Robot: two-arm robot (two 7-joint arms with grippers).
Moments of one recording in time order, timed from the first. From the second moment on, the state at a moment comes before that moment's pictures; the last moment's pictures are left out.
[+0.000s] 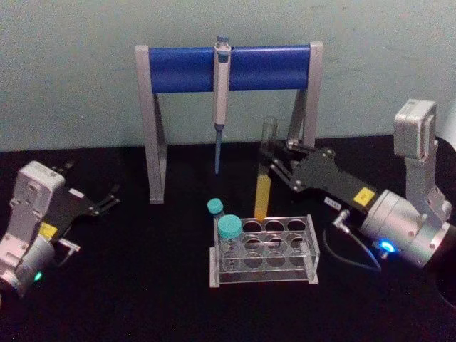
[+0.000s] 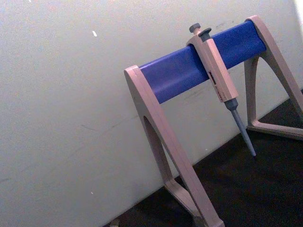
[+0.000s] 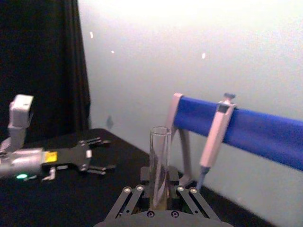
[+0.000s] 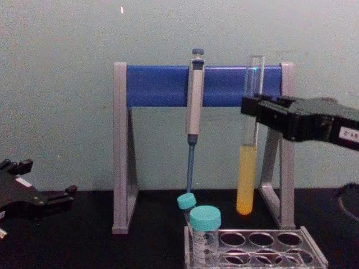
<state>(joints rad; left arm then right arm) -0.20 0.60 0.45 -1.41 -0.25 -0.12 0.03 0.20 0.48 -0.39 -1.68 0.52 0.00 0.47</state>
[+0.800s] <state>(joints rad) -0.20 0.60 0.45 -1.41 -0.25 -0.12 0.03 0.26 0.46 -0.37 -1.61 0.48 -0.01 0.44</state>
